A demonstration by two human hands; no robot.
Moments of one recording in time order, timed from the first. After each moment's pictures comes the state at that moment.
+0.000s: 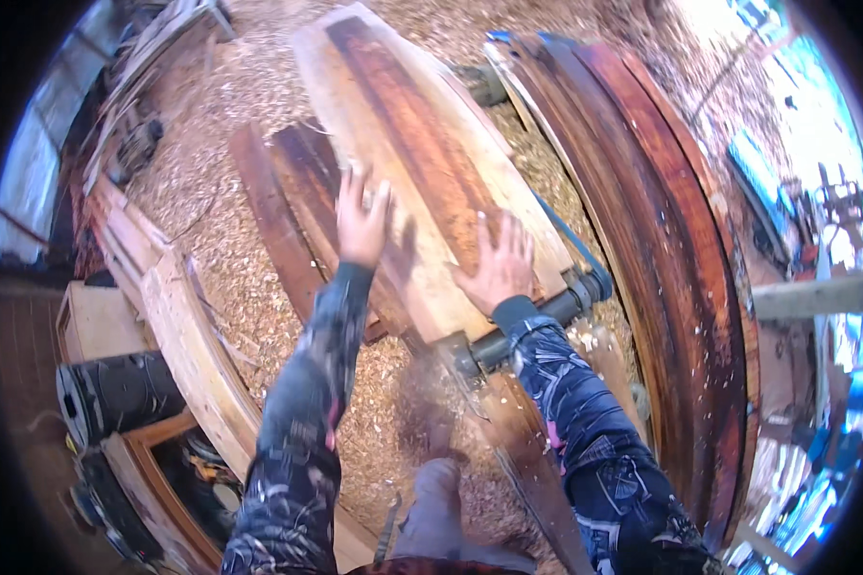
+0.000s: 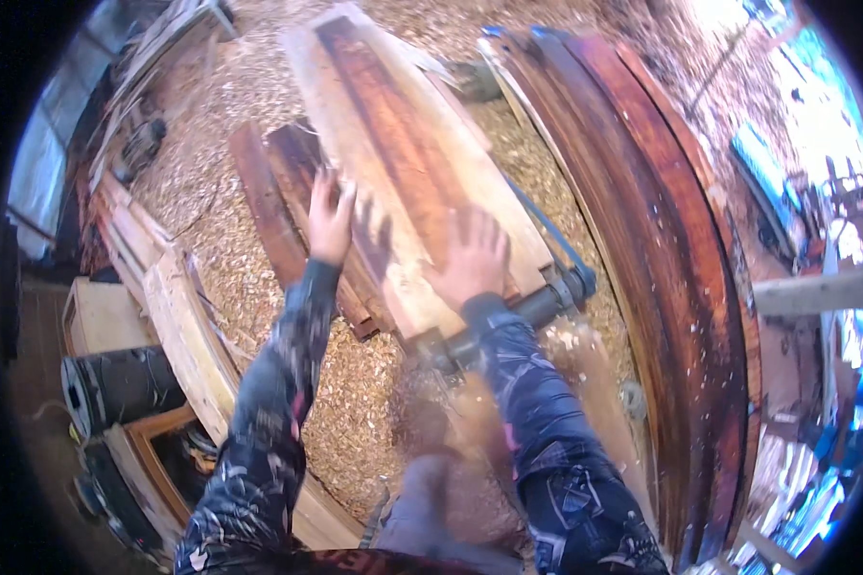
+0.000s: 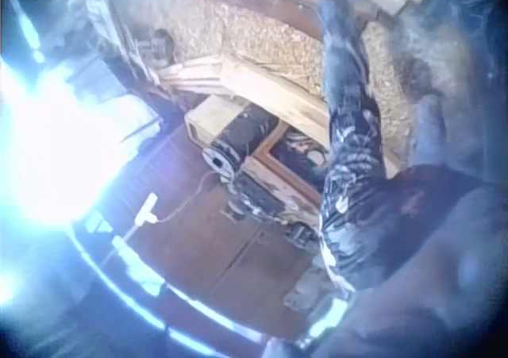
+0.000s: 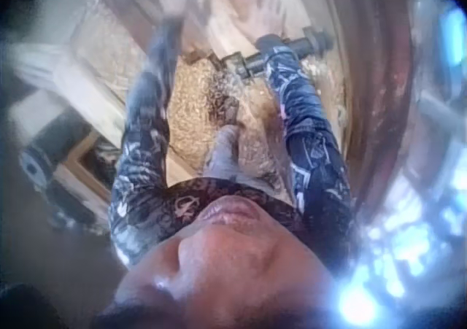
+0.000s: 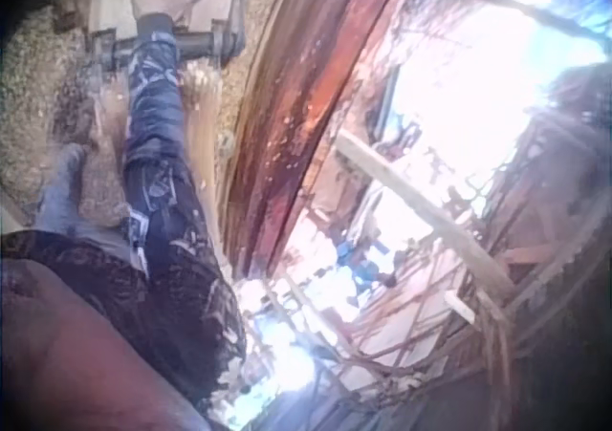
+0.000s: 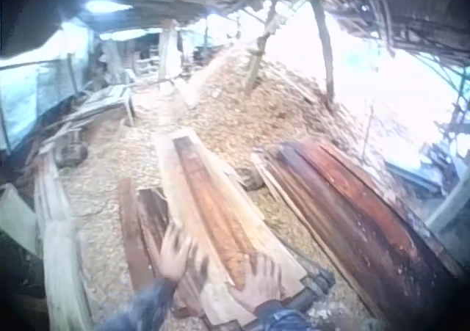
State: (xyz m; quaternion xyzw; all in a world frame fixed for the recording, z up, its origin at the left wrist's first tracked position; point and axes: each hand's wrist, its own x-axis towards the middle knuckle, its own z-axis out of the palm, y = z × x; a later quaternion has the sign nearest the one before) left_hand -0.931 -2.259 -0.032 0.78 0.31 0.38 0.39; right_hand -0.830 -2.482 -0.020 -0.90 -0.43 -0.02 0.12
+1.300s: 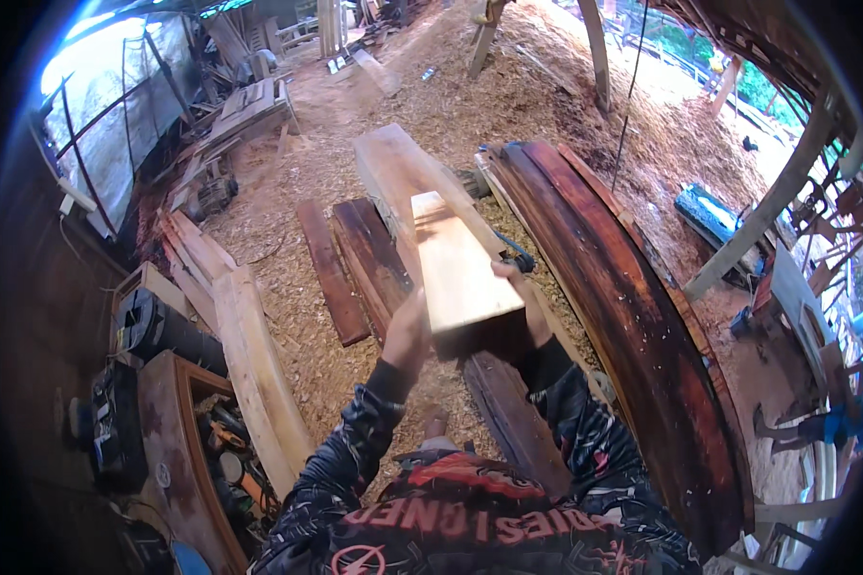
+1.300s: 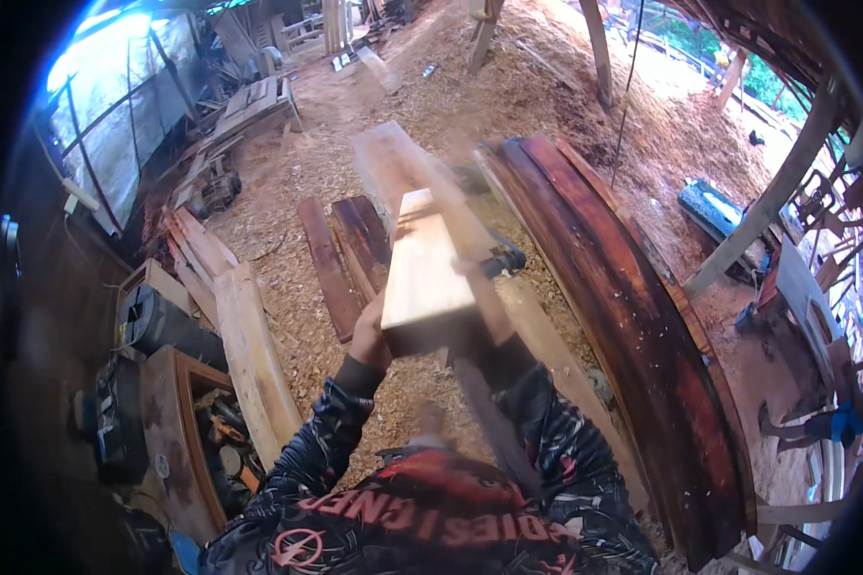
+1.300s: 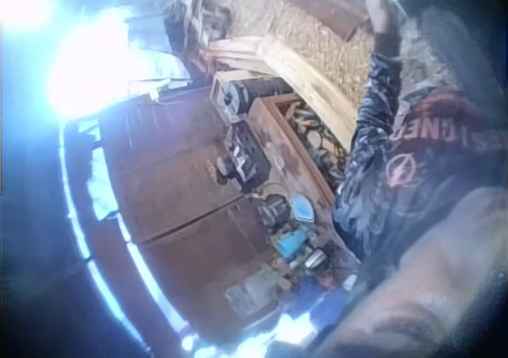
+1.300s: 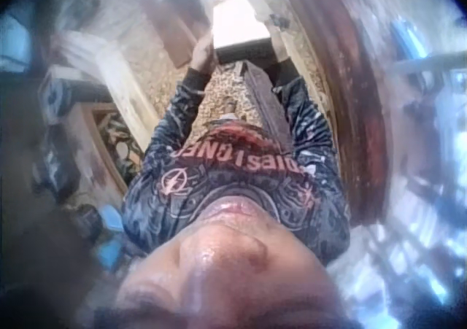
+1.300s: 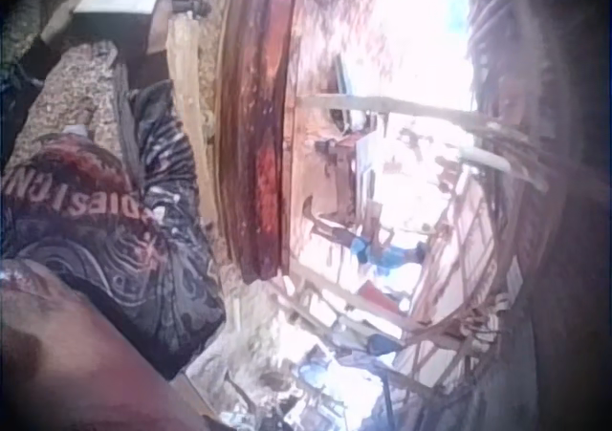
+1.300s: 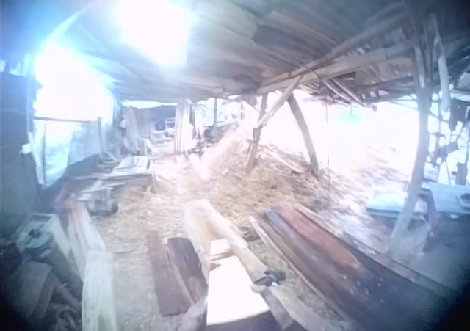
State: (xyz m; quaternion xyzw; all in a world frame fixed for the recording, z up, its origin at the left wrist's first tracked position) left_hand -1.232 -2.707 0.334 0.44 0.12 0.26 0.85; right_hand -1.099 -2.831 0.383 -0.26 -0.12 0.57 0.77
